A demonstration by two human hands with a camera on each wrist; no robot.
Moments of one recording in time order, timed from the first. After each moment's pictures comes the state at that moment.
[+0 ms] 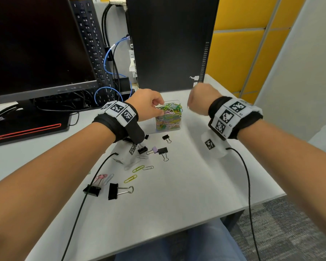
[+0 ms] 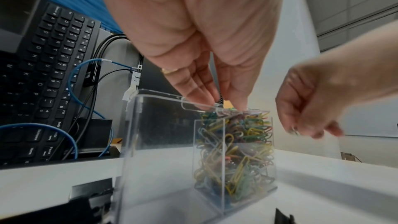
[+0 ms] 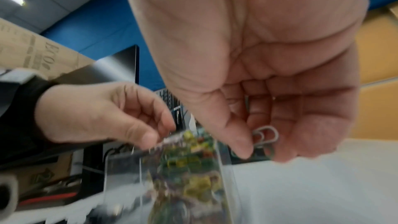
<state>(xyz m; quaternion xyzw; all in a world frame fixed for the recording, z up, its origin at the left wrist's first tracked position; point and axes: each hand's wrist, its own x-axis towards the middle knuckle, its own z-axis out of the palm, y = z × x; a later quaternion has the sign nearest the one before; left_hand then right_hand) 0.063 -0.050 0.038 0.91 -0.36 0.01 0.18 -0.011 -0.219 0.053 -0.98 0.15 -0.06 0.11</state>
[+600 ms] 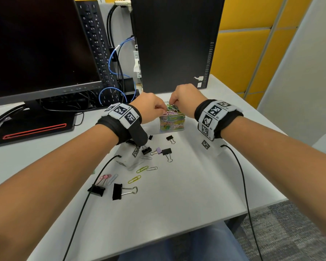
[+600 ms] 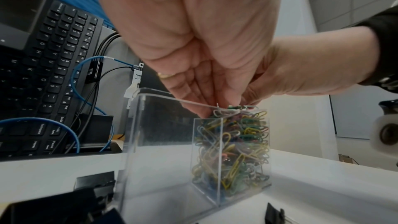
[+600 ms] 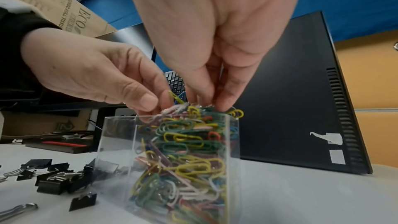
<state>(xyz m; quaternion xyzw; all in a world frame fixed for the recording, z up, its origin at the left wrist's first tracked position) 0.059 -0.046 0.036 0.91 -0.38 0.00 0.16 0.023 -0.194 0.039 -1.00 0.01 -0.08 0.06</state>
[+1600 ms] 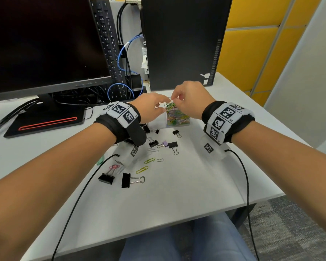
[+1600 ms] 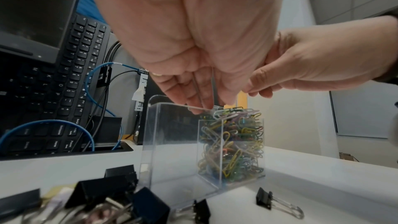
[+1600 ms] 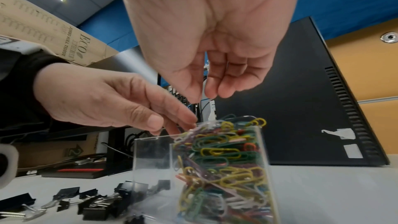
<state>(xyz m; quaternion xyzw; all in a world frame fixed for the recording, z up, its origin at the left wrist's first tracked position) 0.042 -0.019 0.036 0.91 -0.38 -0.02 0.14 -0.011 -0.177 0.040 -0.97 -0.01 -0.16 0.16</state>
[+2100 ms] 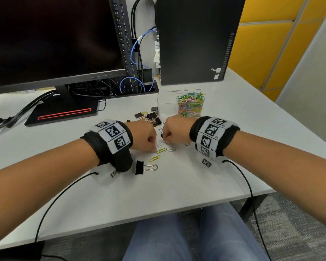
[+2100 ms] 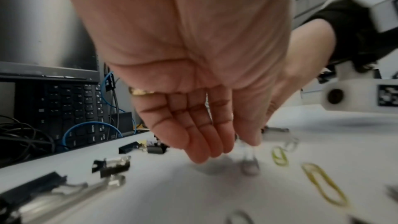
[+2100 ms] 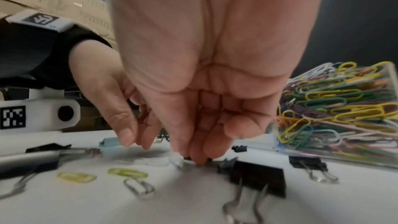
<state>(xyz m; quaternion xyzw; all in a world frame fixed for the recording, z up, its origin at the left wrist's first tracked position) -0.008 0.043 0.007 0.91 -0.37 -0.15 -0.07 -0.042 -0.102 0.007 -0.98 -0.12 0.14 0.07</state>
